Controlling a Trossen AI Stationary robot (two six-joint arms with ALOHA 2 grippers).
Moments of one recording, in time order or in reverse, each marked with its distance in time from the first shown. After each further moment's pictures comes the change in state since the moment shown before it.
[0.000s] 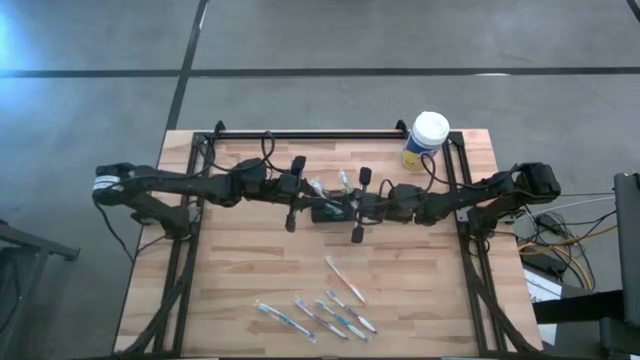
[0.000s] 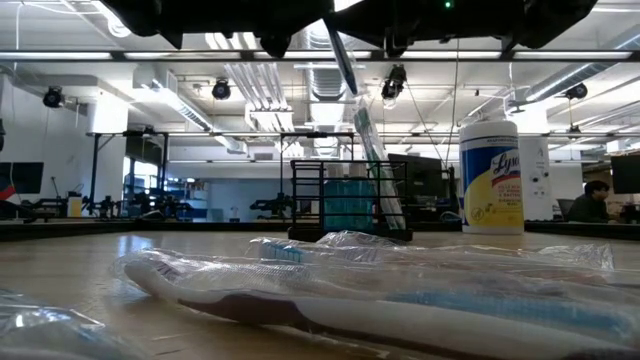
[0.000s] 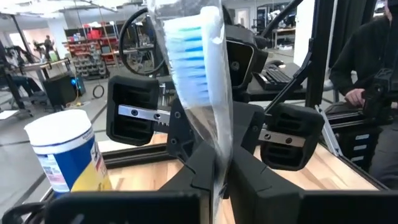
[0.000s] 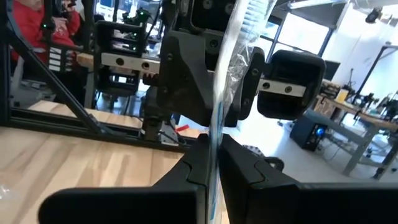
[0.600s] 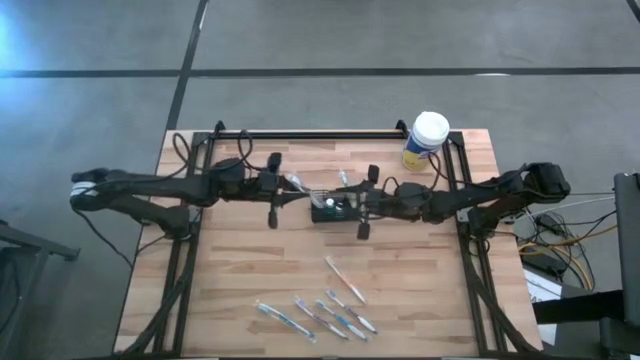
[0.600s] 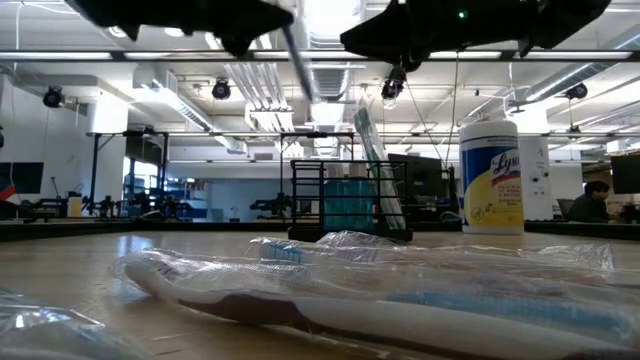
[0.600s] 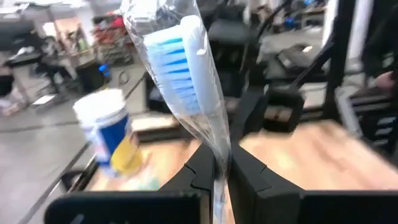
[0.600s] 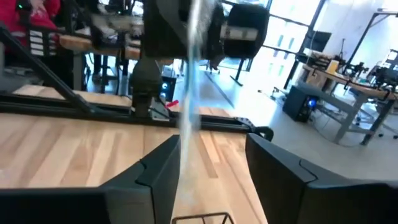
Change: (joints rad) left arm 0.018 -0.231 -0.117 -0.175 -0.121 0.044; right arm -0.002 -0.082 -0.056 -0.110 0.046 0.069
